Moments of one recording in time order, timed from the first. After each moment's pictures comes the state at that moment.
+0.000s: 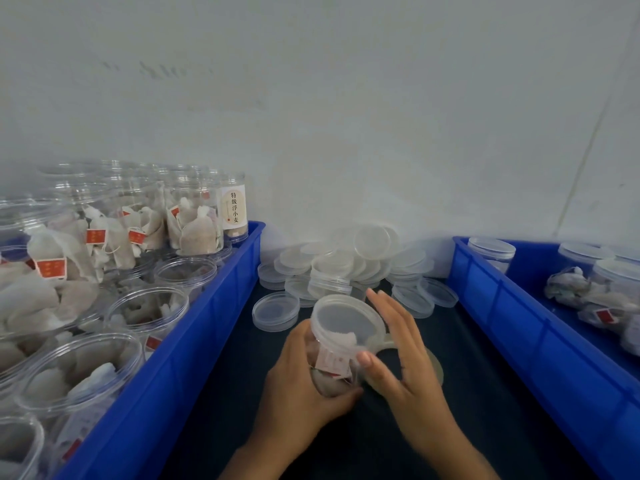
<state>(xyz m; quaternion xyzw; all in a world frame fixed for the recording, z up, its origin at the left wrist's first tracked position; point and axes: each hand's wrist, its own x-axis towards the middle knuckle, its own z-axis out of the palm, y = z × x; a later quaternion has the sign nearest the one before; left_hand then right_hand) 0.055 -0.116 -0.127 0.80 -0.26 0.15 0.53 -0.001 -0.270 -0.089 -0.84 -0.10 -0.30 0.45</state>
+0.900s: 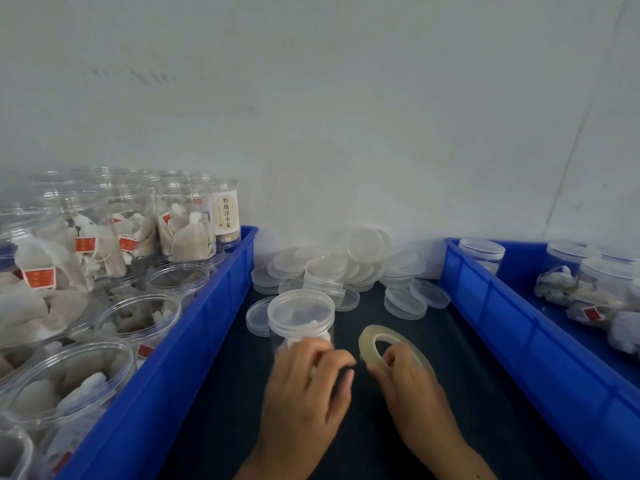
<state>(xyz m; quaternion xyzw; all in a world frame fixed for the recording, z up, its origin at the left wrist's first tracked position) 0.038 -0.126 -0.114 0.76 -0.37 0.45 0.30 0.003 -0.290 -0.110 -0.95 0.09 -0.17 0.26</state>
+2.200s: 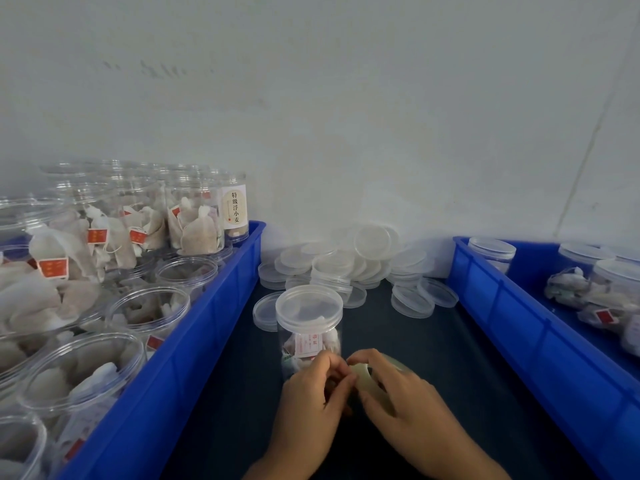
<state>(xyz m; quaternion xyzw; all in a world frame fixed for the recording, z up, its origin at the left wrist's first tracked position) 0.040 -0.127 -0.129 0.78 -0.29 0.09 0.55 -0.019 -0.274 -0.086 -0.96 -0.09 -0.10 0.25</state>
